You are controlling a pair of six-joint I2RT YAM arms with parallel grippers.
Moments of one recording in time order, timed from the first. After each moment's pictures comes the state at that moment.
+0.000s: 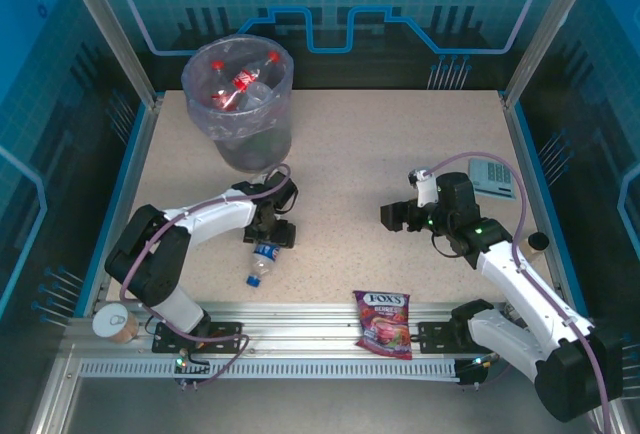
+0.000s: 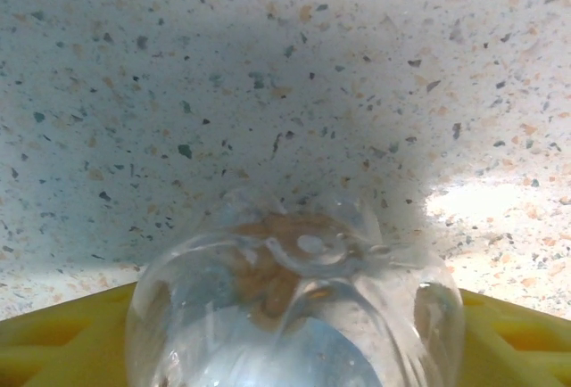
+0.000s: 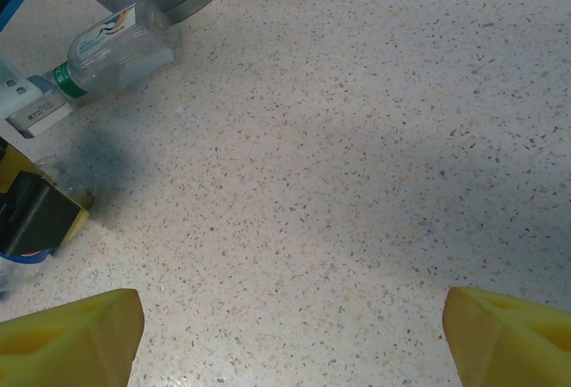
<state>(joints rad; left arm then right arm) -0.55 1.61 0.93 -0.77 -0.03 -0.48 0.32 0.93 0.65 -0.41 -0.29 0.20</state>
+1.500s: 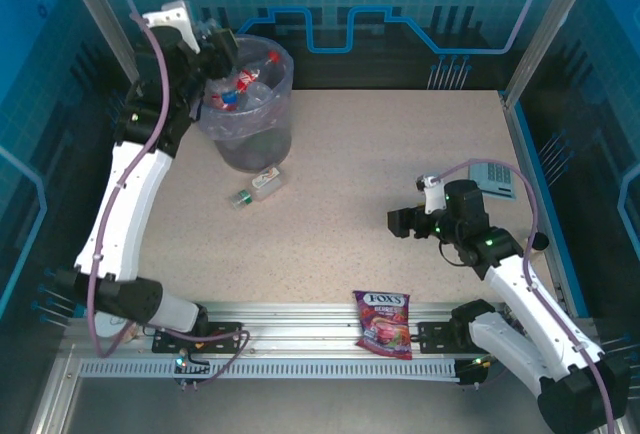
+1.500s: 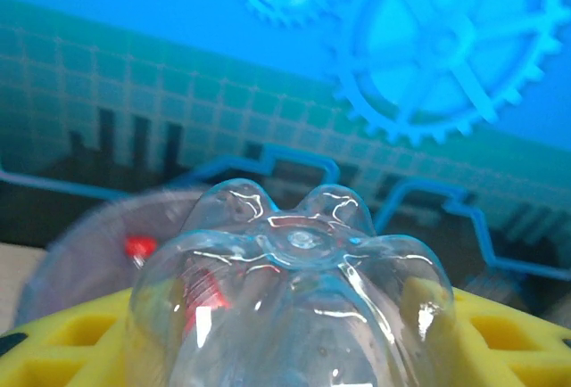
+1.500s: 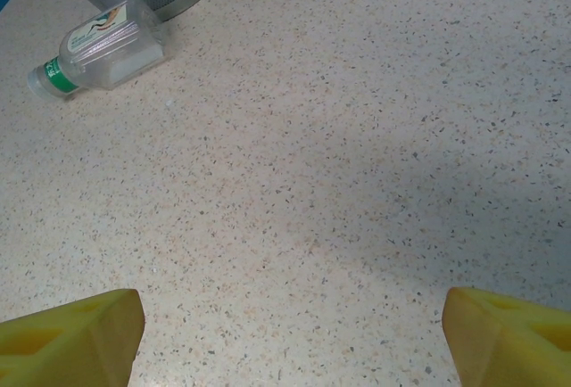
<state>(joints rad) -0.15 1.49 1.85 -0.49 -0.15 -0.33 0.31 0.81 0.65 -0.52 -0.25 0.19</state>
